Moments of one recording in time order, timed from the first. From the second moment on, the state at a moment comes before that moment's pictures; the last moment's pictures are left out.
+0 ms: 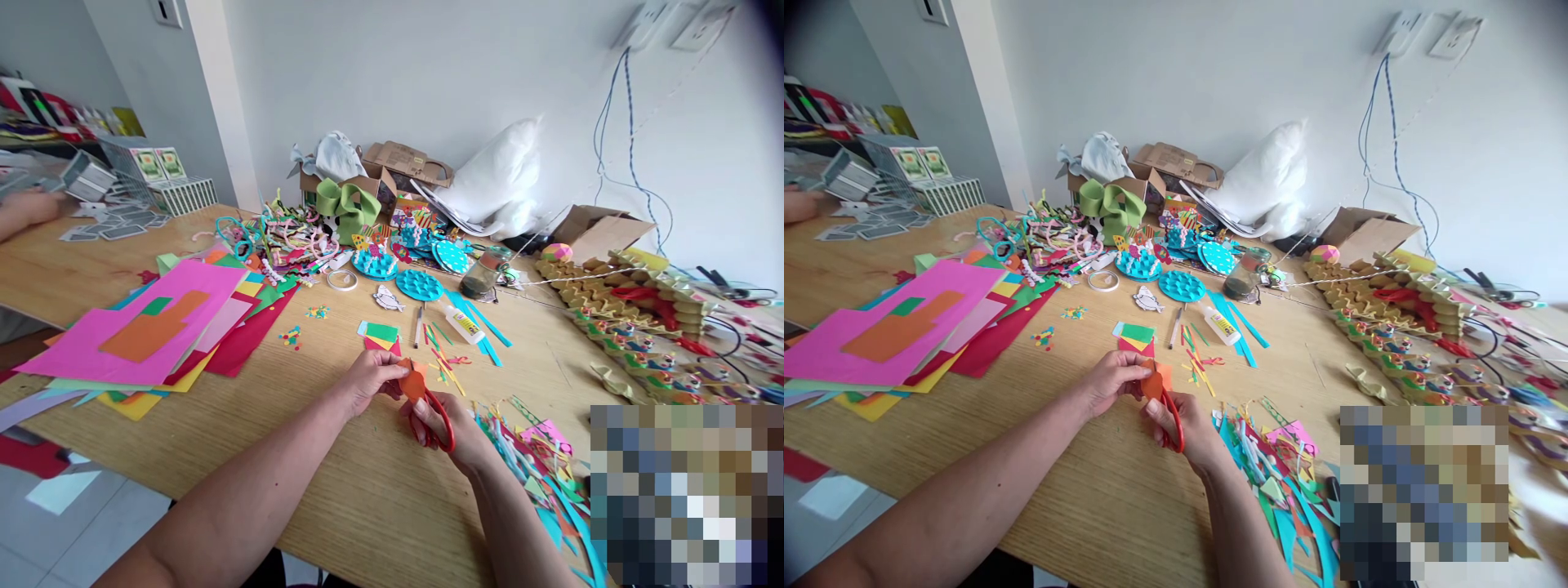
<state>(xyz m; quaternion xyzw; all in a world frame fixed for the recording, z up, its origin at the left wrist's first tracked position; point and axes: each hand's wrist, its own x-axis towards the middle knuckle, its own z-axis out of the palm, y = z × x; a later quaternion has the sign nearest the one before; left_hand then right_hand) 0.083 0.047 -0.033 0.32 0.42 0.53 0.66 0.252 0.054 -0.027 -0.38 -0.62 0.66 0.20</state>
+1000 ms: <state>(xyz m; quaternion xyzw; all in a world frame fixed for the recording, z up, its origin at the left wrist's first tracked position) 0.083 0.048 -0.033 0.33 0.44 0.53 0.65 0.251 0.053 -0.025 -0.38 -0.62 0.66 0.19</state>
